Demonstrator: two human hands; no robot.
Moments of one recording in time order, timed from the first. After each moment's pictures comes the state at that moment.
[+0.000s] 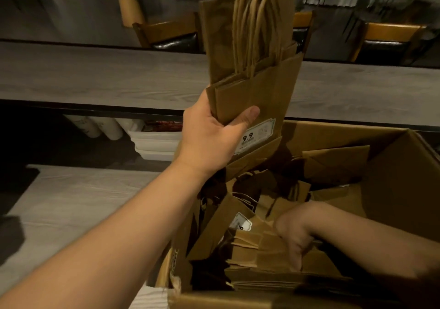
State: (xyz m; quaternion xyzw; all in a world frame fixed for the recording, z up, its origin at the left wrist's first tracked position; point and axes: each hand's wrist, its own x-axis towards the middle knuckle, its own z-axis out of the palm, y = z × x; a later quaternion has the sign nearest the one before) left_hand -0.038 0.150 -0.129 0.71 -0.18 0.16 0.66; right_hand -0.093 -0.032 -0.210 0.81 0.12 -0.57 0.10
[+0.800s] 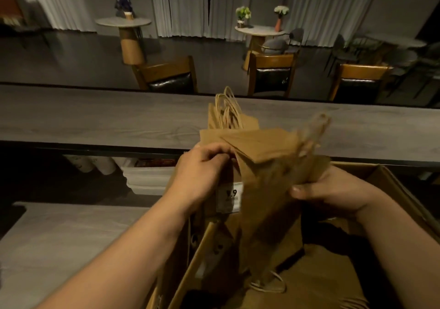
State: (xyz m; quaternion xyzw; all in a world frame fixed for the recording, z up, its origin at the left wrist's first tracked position) left_hand -0.022 0.150 -0.124 0.80 -0.09 -0.01 0.59; right_hand -0.079 -0.109 -0.096 0.78 0.05 -0.16 -0.60
